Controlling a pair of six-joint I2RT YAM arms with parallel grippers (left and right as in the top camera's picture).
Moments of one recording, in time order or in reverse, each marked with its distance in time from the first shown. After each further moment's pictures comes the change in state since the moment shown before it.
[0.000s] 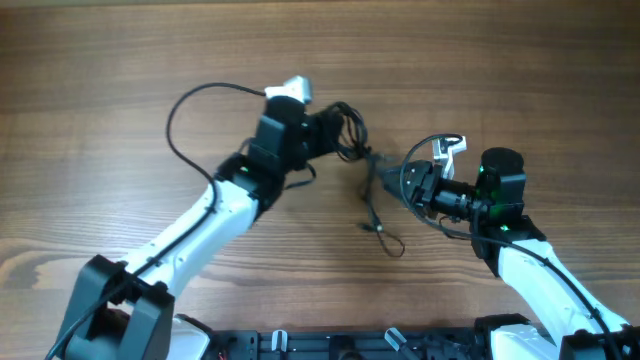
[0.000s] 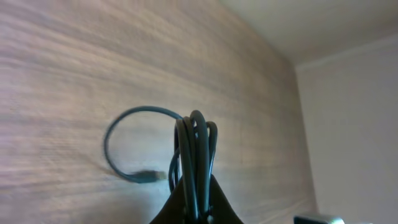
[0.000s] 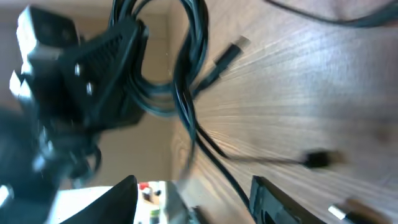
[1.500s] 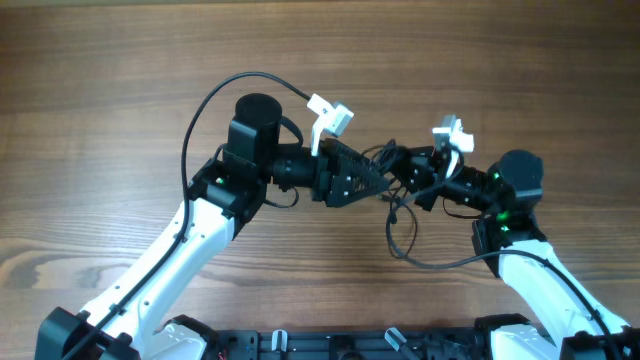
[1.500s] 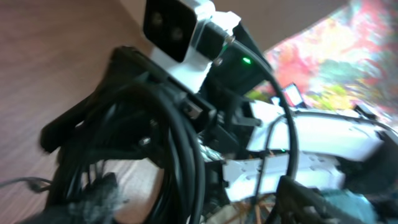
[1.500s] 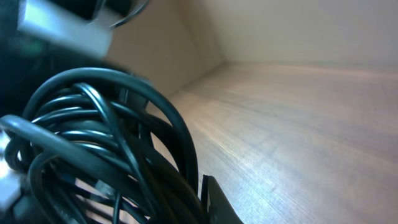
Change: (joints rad) left arm 0.010 -0.168 0.000 -0.026 0.882 0.278; right arm 0.001 -0.006 0.000 0.439 -0.055 -0.554
